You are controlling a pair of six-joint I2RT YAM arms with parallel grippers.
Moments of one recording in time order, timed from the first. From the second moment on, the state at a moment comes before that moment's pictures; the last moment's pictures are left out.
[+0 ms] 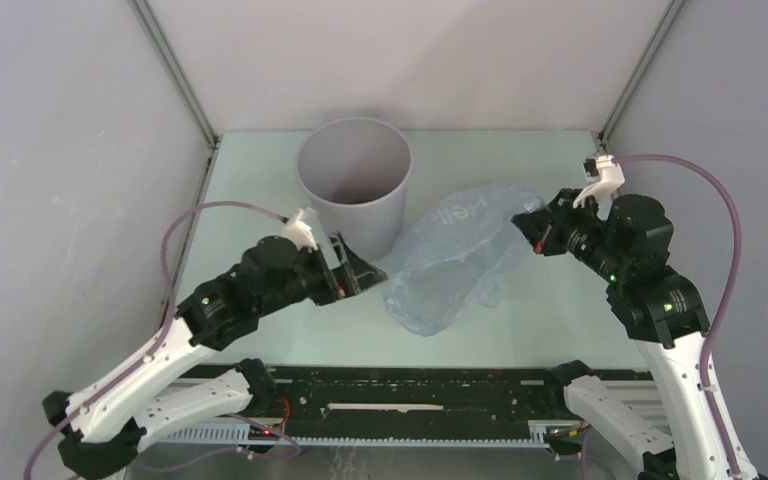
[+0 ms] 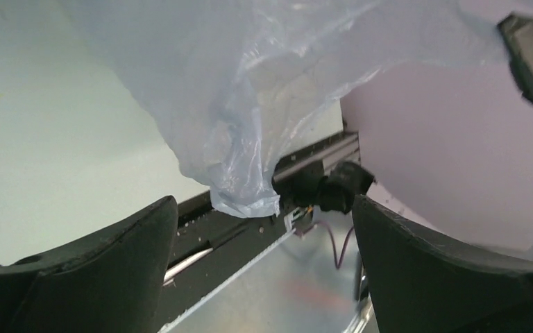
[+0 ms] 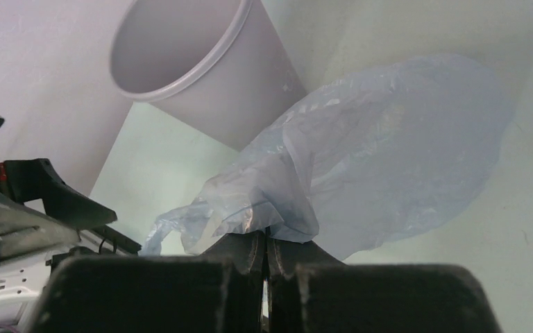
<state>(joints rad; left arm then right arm) -0.82 0.77 0.97 -0.65 0.00 -1.01 0.30 0.80 1.24 -0.72 -0.21 0.41</state>
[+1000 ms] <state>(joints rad) -1.00 1.28 1.19 -0.74 -0.02 -0.81 0.29 0.75 1.23 -0.72 -0.21 0.43</state>
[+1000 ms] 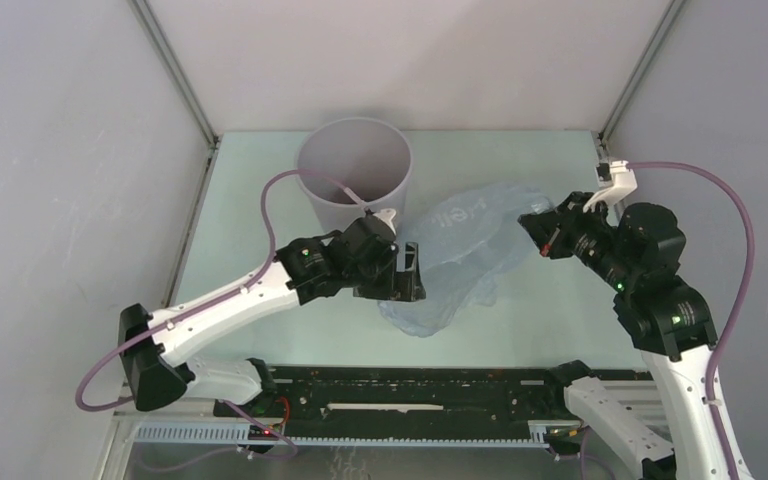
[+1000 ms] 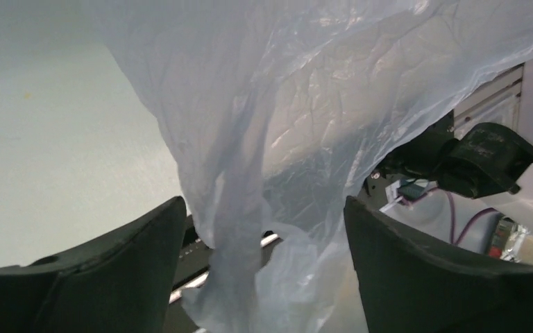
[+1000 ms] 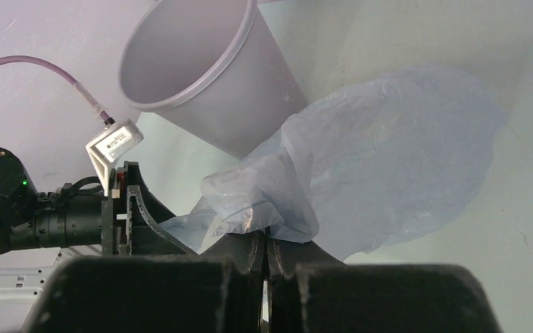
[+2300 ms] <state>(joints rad) -0.41 1.02 1.00 -0.41 -0.15 -1.56 0.26 0.59 1.23 -0.79 -0.11 0.48</state>
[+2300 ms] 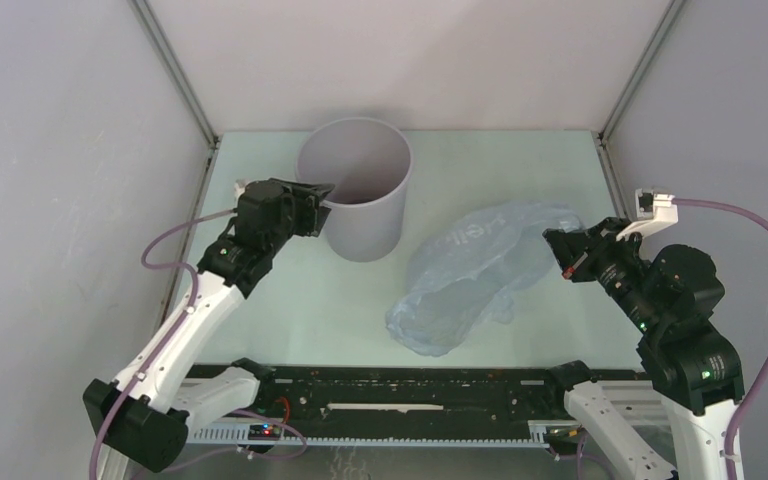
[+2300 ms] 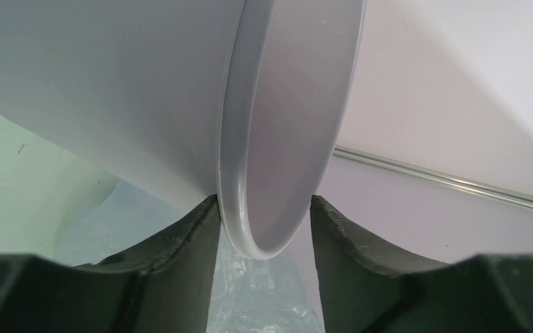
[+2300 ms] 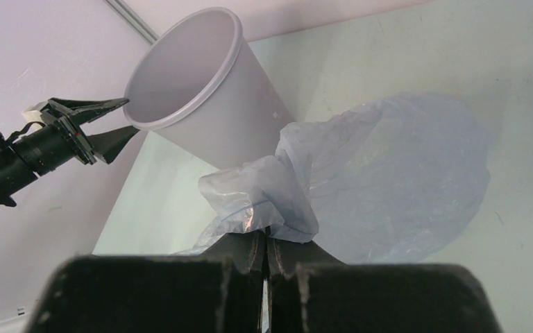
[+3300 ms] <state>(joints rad) -0.40 0.82 0.88 -0.46 -0.05 -1.61 0.26 0.60 1.23 -0.79 -0.11 0.48</state>
